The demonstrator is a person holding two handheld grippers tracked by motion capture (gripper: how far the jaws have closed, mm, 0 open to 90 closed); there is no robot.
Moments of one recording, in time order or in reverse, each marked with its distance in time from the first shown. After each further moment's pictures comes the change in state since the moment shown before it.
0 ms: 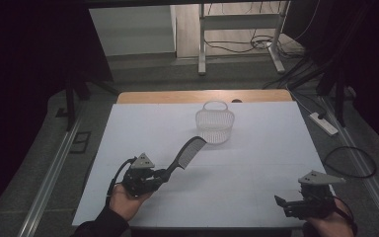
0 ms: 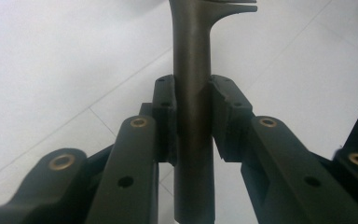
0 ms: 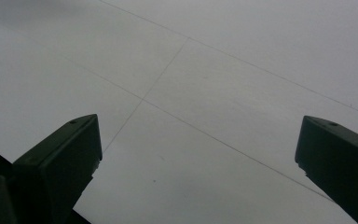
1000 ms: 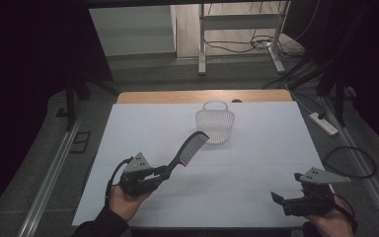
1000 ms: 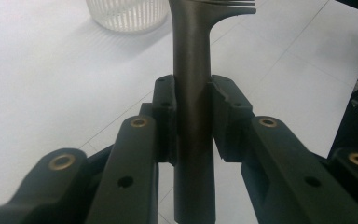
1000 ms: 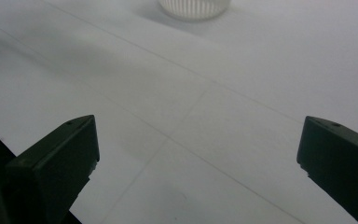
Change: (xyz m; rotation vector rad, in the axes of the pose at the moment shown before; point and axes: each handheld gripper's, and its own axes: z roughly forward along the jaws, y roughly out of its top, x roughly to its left) left arm -0.006 0.001 -0.011 -0.121 -0.026 0.059; right arm 0.002 0.011 -0.005 -0.137 0.103 -0.026
